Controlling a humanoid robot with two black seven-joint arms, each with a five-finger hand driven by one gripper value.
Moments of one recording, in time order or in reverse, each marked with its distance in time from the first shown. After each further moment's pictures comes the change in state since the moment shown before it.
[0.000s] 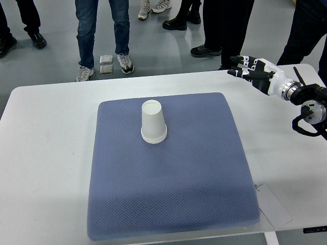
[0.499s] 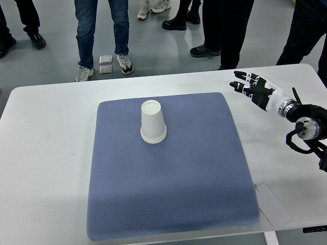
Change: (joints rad) left arm 0.000 0.000 0.000 0.000 0.000 0.000 0.000; right arm -0.076 0.077 0.080 -0.067 -0.005 0.003 0.012
